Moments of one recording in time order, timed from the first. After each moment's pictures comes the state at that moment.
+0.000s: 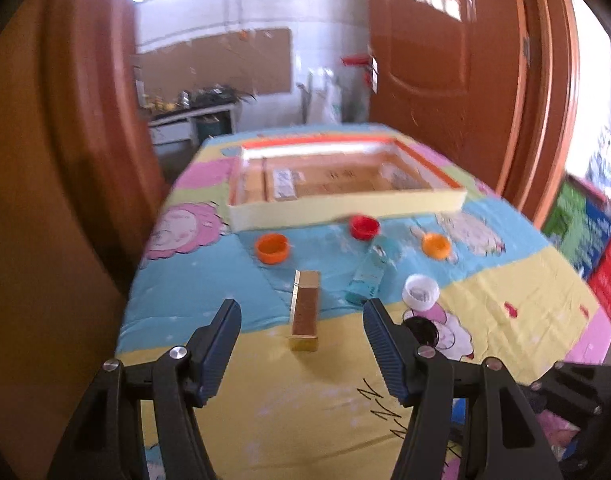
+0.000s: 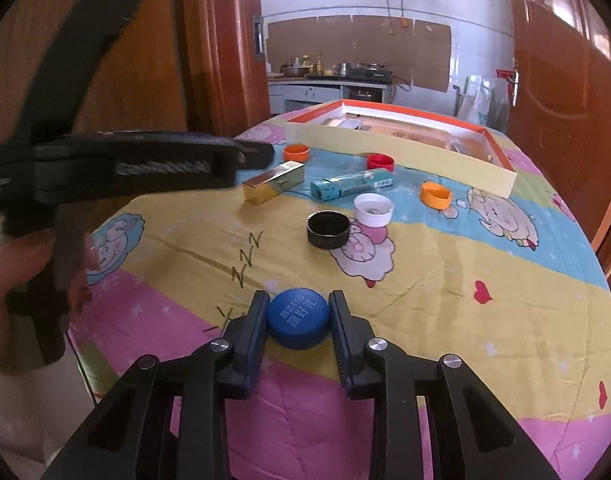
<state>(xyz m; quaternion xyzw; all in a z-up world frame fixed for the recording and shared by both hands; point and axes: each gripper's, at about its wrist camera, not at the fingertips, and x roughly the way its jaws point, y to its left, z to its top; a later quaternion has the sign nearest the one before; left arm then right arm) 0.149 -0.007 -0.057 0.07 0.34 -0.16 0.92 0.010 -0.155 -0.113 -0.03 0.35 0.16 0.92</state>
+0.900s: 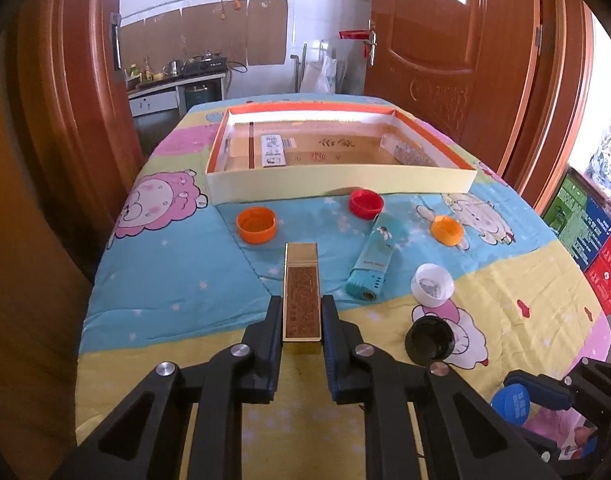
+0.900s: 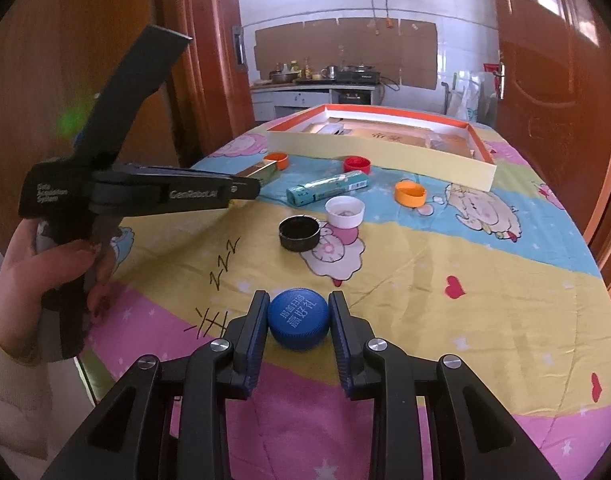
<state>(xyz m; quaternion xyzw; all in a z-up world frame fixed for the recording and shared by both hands) 0.174 -0.011 -0.075 0.05 0.38 -0.17 0.91 0.005 -0.174 -0.106 -0.01 0.34 0.15 0.93</state>
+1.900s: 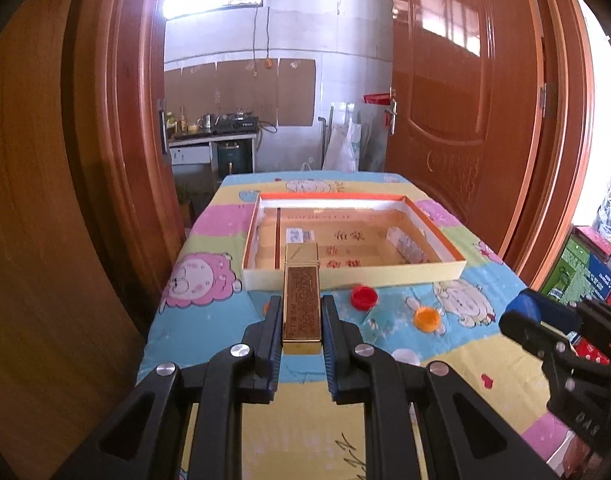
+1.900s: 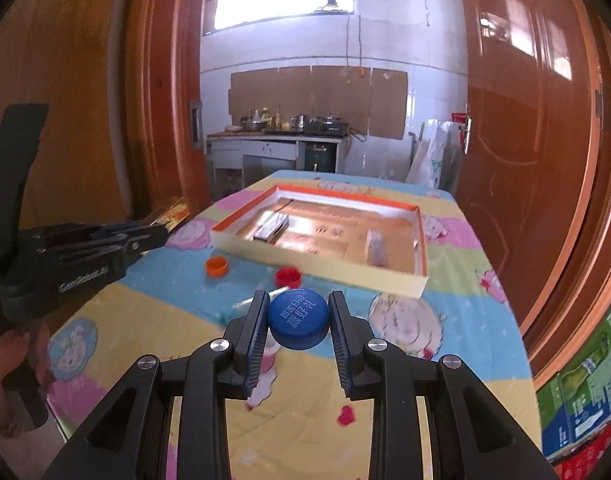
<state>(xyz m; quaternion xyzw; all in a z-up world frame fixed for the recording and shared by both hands) 0.149 -0.009 -0.002 0.02 0.28 -0.12 0.95 0.041 -0.212 -0.021 -0.03 0.26 0.09 0.96</state>
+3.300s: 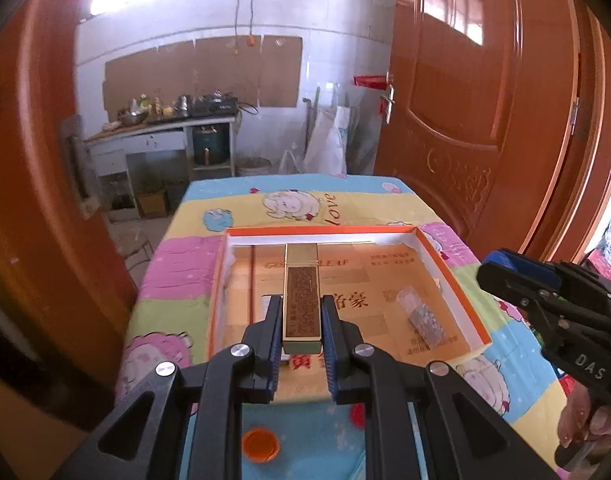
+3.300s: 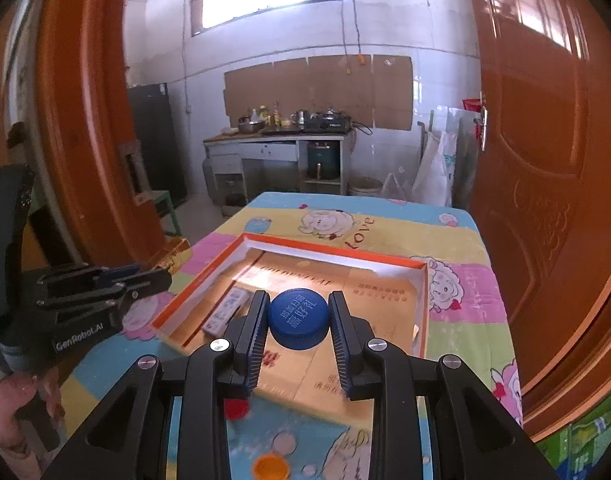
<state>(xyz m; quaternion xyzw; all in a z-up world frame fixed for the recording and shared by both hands) 0.303 -0.051 0.016 0.01 0.33 -0.16 0.93 0.216 -0.252 0.020 0.01 0.28 0.12 0.95</state>
